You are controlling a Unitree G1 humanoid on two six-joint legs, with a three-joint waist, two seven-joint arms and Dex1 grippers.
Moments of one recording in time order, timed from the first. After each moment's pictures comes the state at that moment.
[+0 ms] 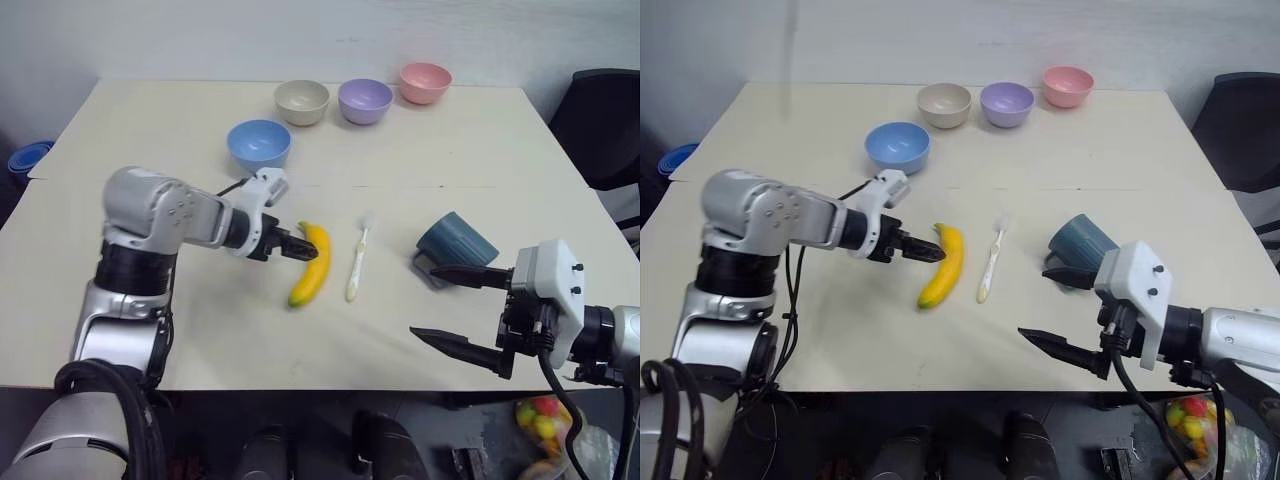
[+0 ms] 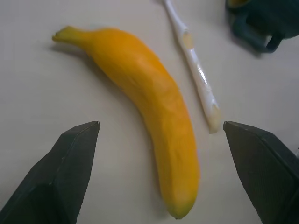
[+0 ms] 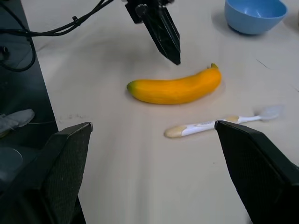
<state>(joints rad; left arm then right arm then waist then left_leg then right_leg) -1.08 0.50 -0.14 0.16 -0.67 1.62 -0.37 0.01 -0.98 -0.46 -0.86 0.98 0.83 0.73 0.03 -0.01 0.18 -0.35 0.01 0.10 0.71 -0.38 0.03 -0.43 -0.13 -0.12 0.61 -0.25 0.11</state>
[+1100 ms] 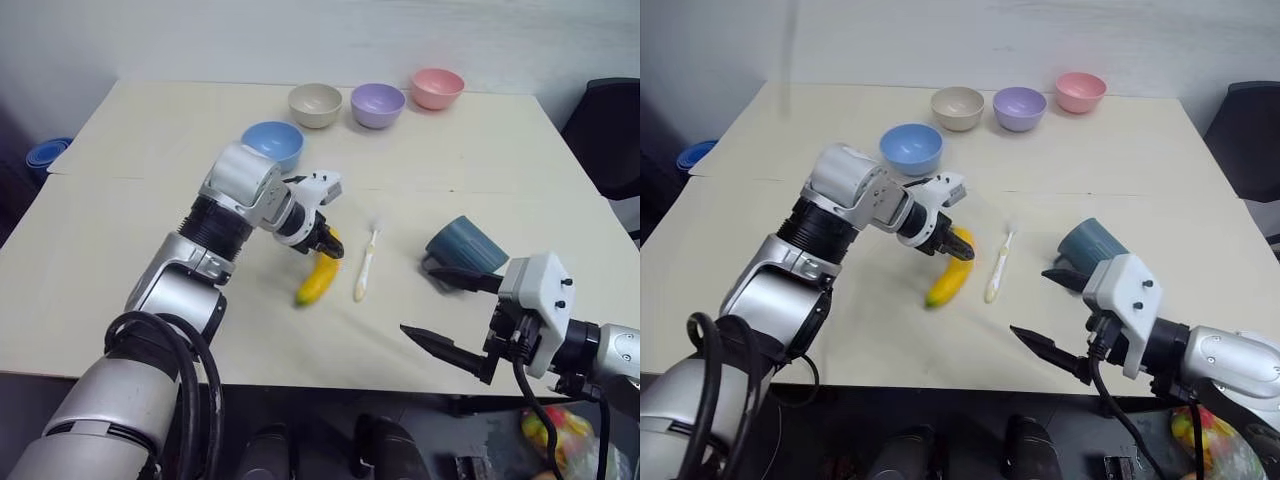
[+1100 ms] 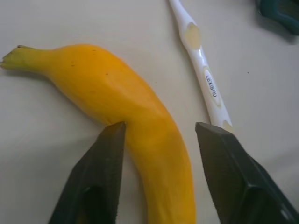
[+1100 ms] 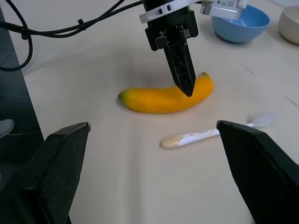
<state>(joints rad) -1.31 0.31 -0.40 0.52 -0.41 1.51 -0.55 0.10 -0.94 -0.44 -0.94 0.97 0.76 0.55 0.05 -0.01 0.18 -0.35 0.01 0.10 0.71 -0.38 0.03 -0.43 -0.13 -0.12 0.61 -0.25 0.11</state>
